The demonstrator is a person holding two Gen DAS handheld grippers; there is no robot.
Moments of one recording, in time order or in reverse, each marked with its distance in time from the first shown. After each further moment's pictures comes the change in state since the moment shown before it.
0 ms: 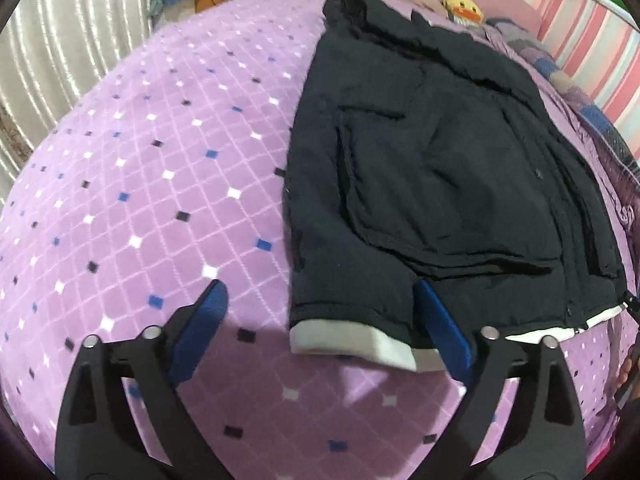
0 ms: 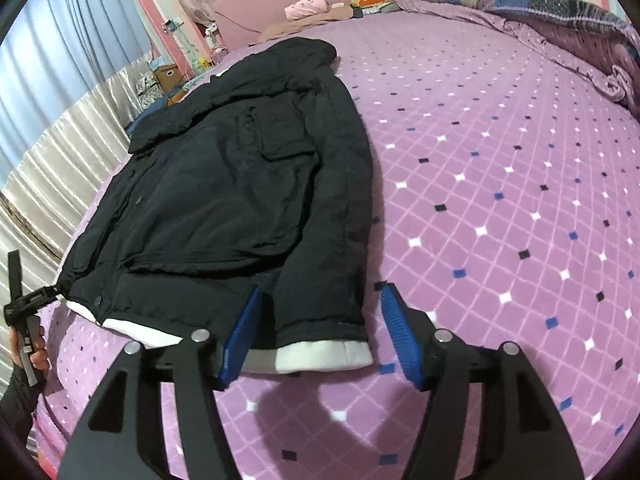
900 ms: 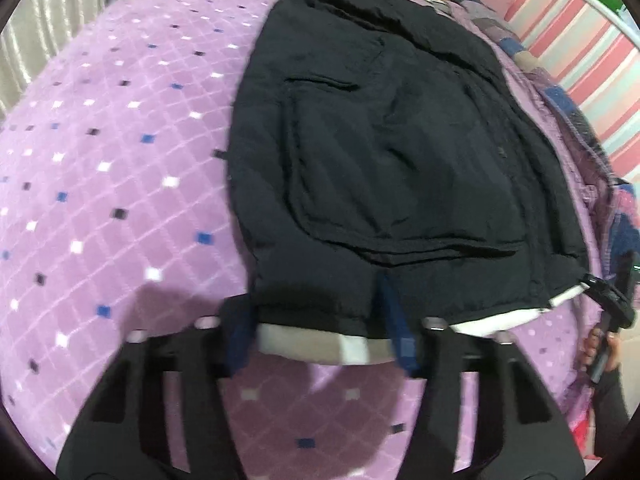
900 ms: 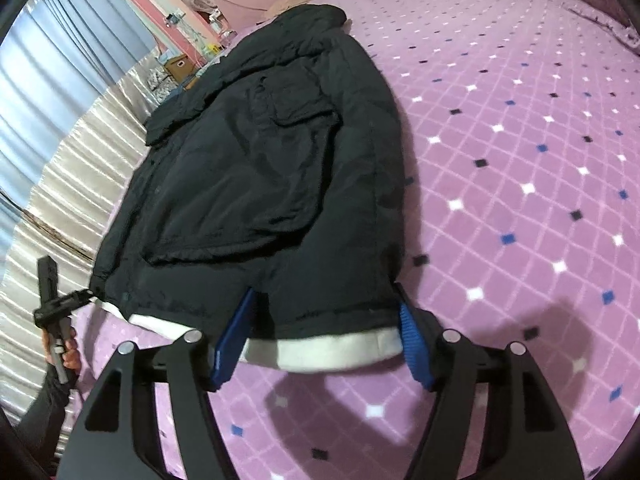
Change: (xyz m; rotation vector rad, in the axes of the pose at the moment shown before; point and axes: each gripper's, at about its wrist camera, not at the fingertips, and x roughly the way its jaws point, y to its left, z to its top) left arm 0.009 -0.005 0.002 0.034 0.110 -0.205; right arm 0.027 -0.001 0.003 0.093 0.119 0.170
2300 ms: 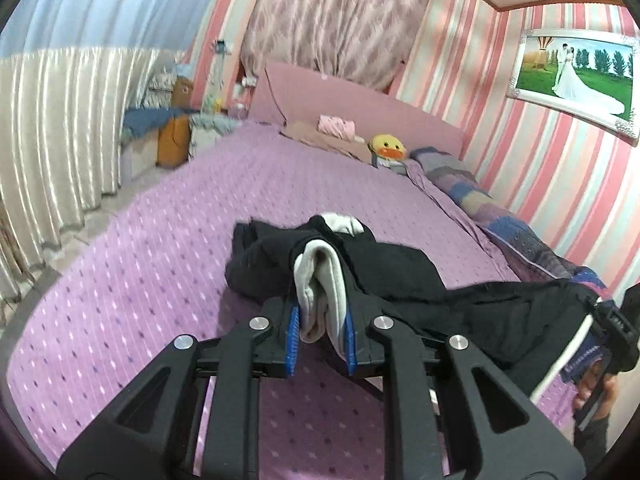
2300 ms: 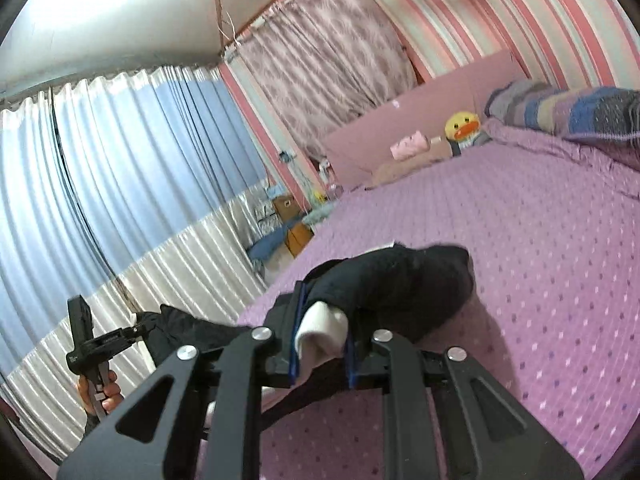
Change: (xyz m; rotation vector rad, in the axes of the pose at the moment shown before) left arm -0.260 -0.100 0.013 0.051 -0.641 0.020; right arm -0.193 0.115 0.086 -0.191 -0.588 0.256
